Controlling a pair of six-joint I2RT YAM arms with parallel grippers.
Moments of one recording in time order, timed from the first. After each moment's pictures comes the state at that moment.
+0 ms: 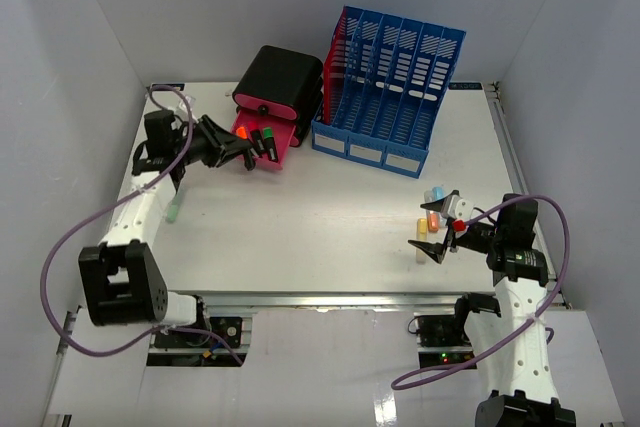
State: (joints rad) left arm 0.08 1.37 1.02 -0.18 0.72 -0.78; right arm -0.16 0.59 0.54 -0.62 -1.24 -0.95
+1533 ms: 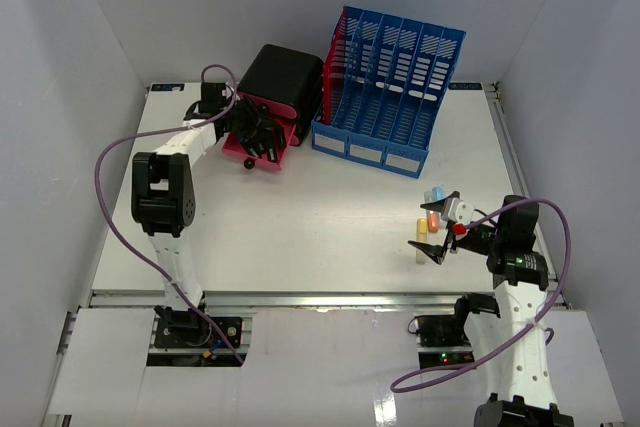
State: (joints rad) left arm -0.09 2.05 1.56 -0.21 0.58 -0.83; right arm -0.16 0.56 0.54 -0.63 -1.24 -0.95
